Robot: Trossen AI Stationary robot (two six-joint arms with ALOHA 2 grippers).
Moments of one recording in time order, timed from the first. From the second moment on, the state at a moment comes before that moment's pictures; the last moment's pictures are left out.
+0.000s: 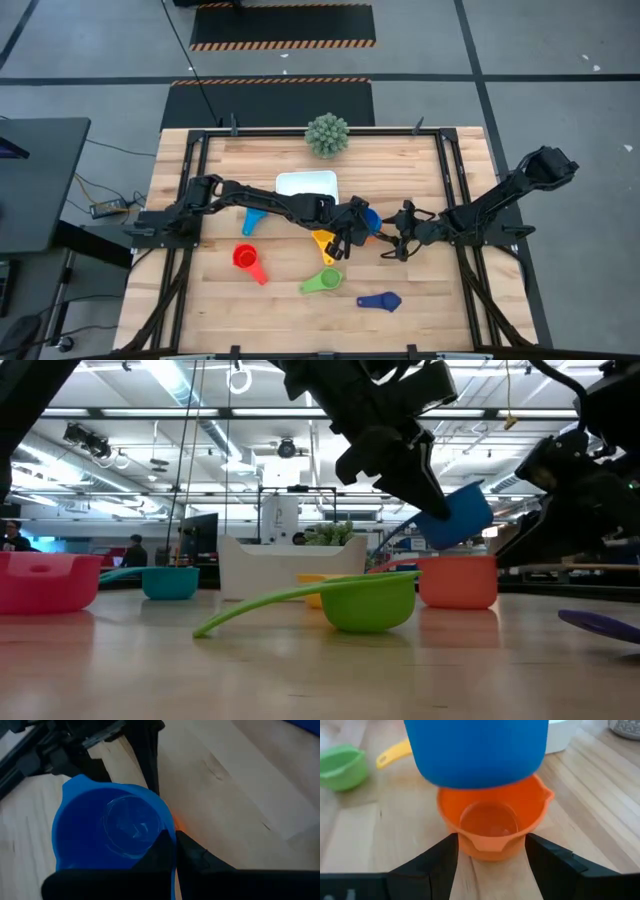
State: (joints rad) left arm -0.08 2.14 1.72 -0.39 -0.07 0.57; right arm 0.37 1.18 0.11 0.46 0.52 0.38
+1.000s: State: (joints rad) left arm -0.07 2.20 1.72 -0.41 -0.07 0.64; right arm 0.37 1.12 0.11 0.36 0.47 0.45
